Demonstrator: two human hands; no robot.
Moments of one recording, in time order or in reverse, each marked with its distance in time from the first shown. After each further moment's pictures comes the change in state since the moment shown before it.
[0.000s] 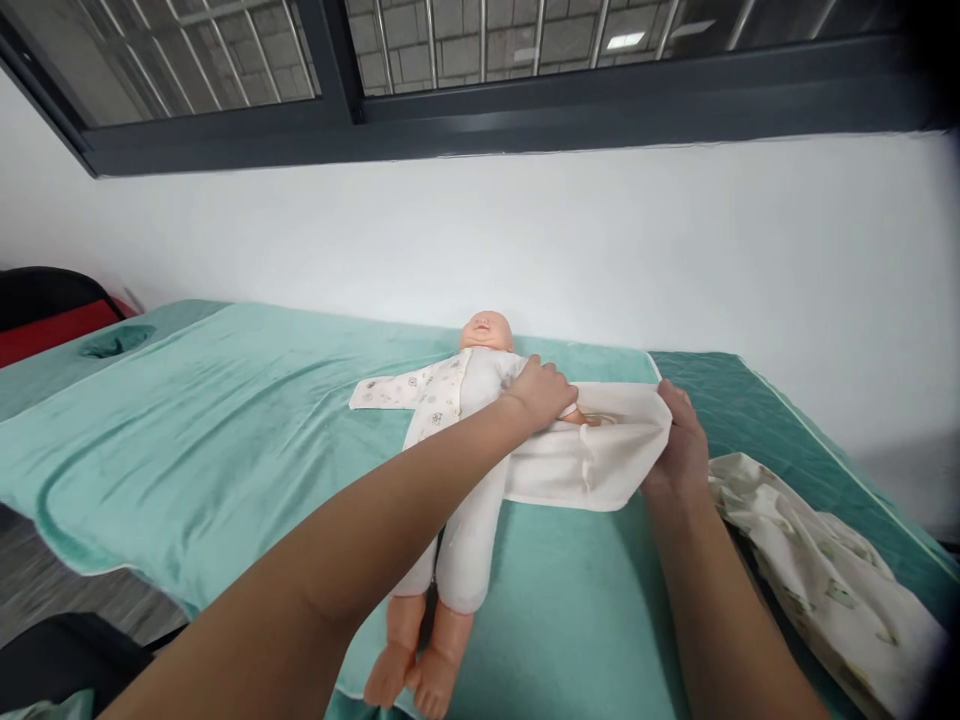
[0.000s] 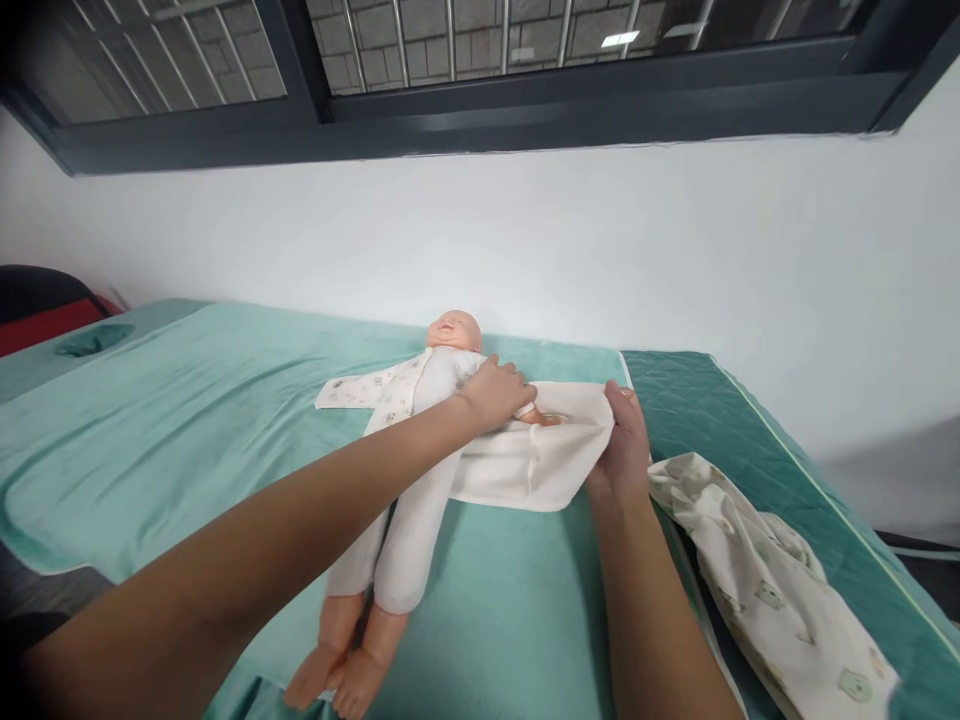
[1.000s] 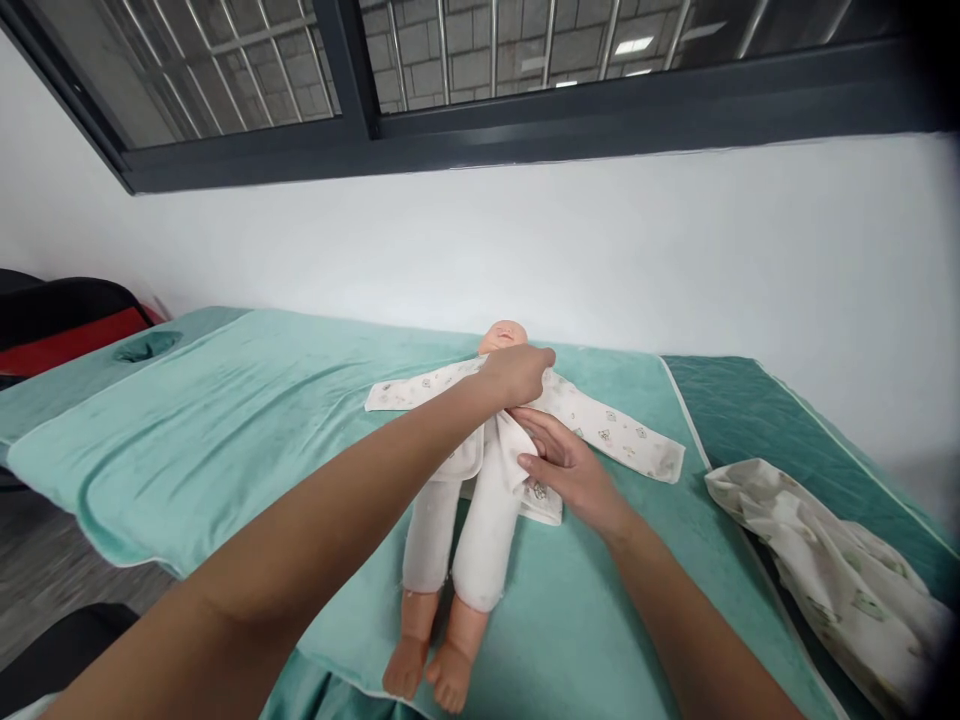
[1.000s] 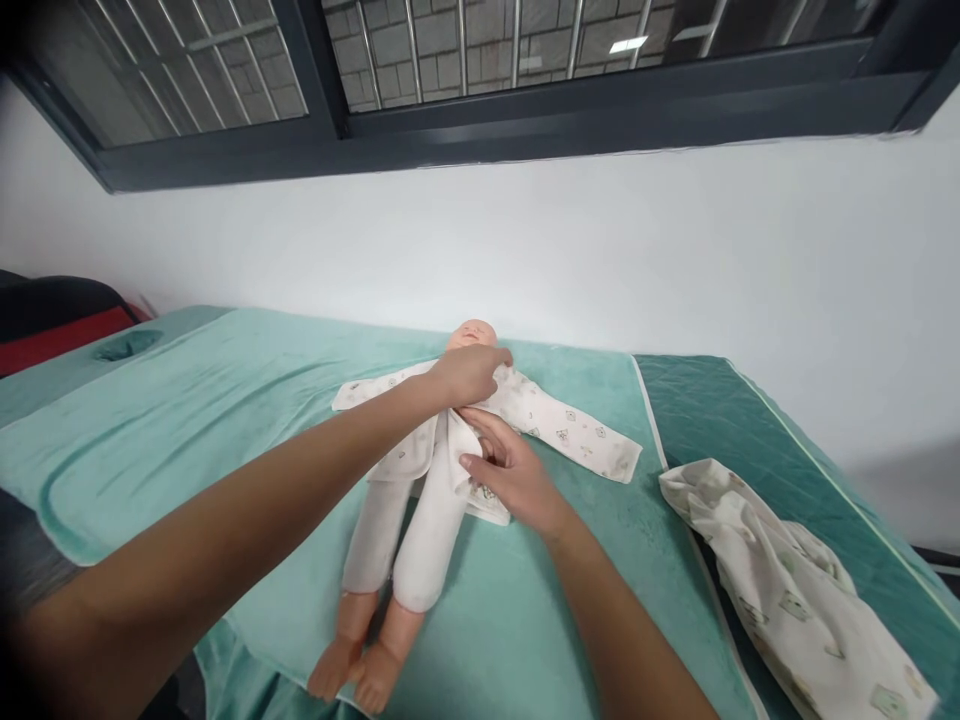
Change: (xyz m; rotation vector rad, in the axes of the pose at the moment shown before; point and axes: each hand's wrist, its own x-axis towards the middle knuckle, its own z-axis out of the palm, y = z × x) left_hand -0.036 -0.051 -0.029 -0.425 -0.051 -0.293; right_hand -0.068 0.042 0.062 -0.471 -0.689 0.179
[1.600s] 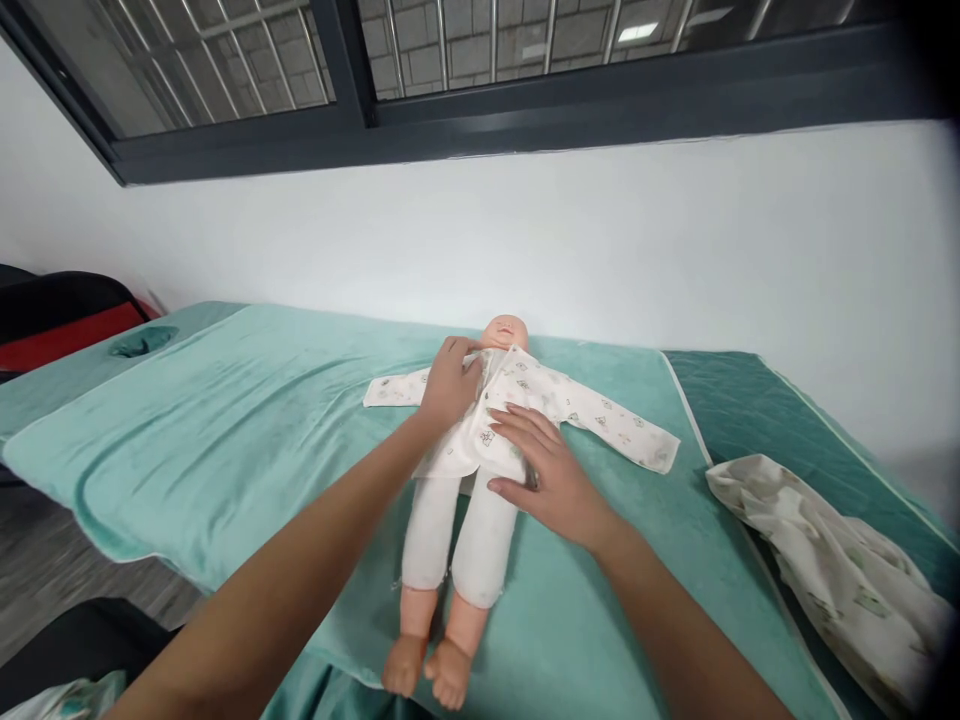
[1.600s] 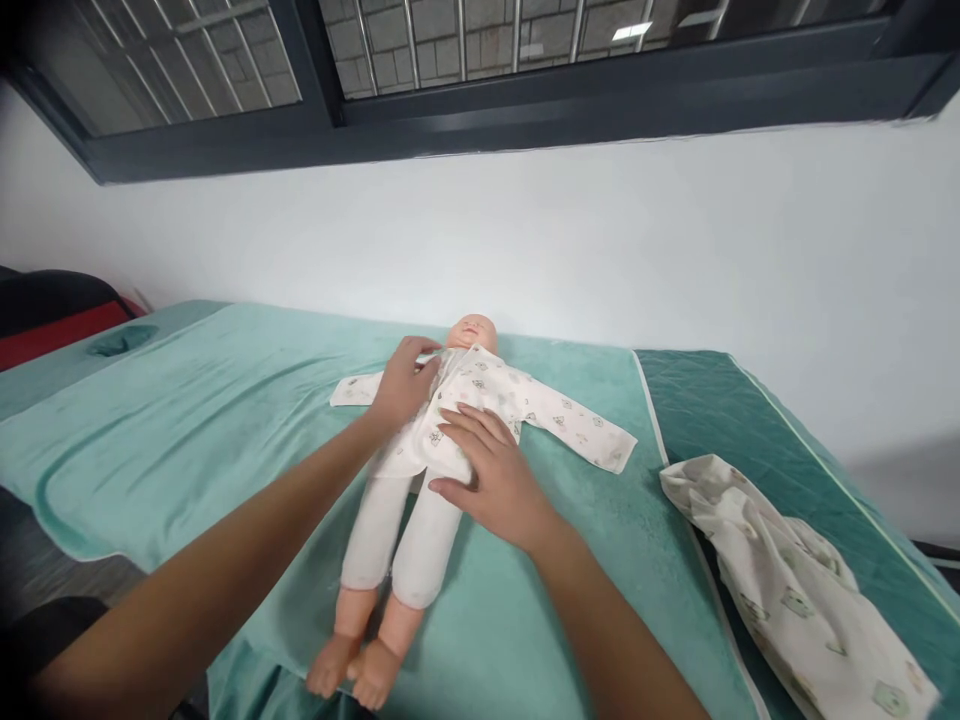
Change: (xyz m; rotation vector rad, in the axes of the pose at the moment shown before) left_hand -0.049 -0.063 0.050 -0.551 0.719 -0.128; right_hand -0.001 -0.003 0.009 -0.830 -0.059 -0.412
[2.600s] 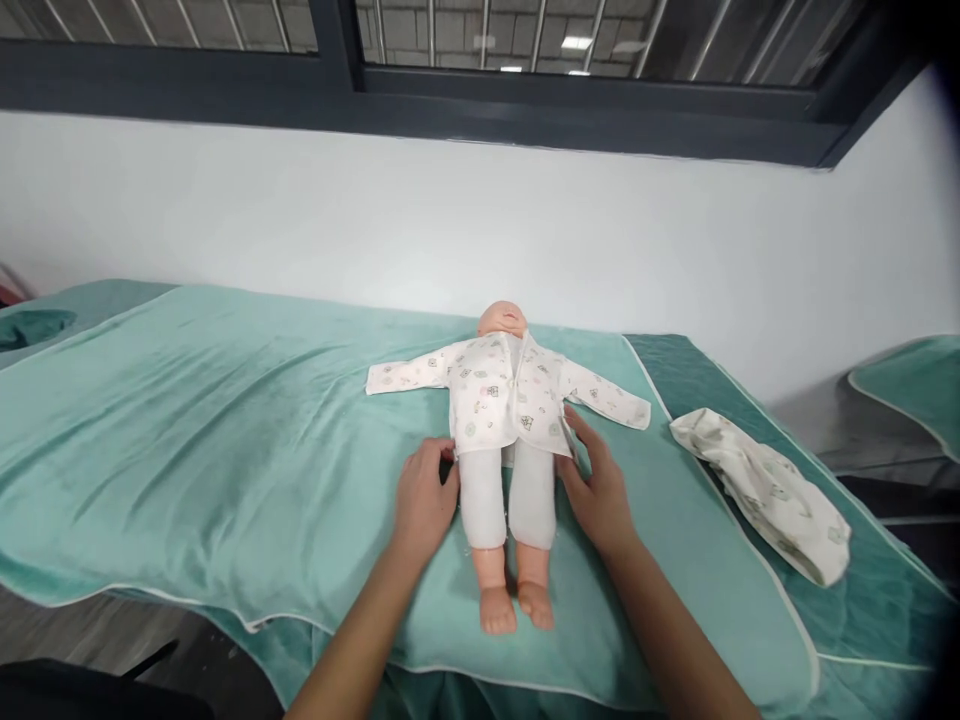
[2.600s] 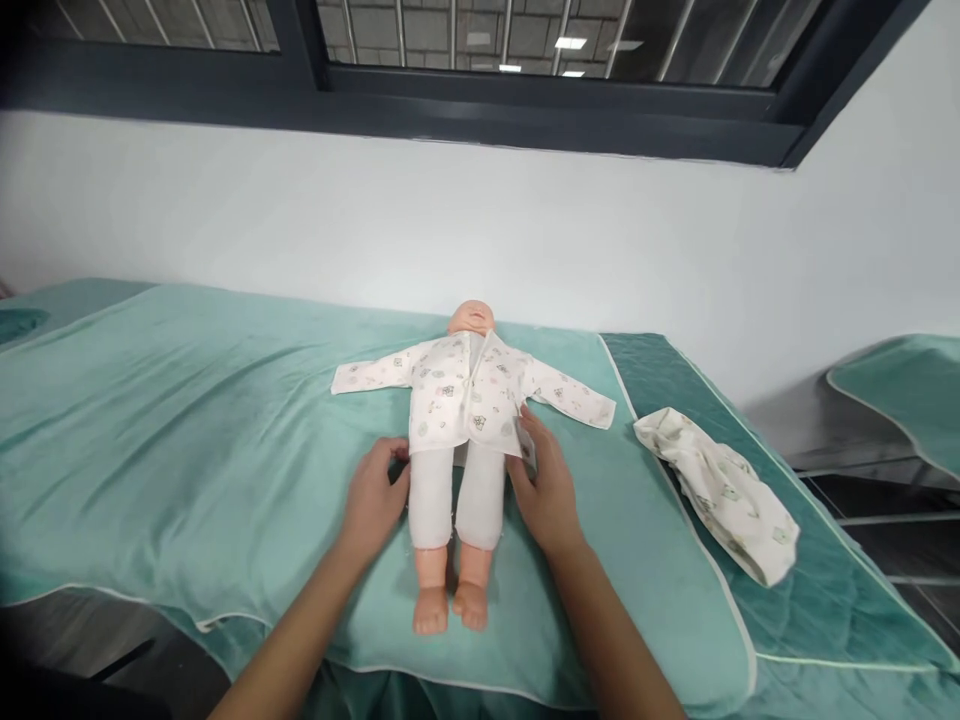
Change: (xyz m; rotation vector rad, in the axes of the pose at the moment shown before) left_hand -0.176 -0.036 -0.046 -0.008 -0.101 -0.178; right_hand -0.063 -0.026 0.044 -0.147 0.429 0.422
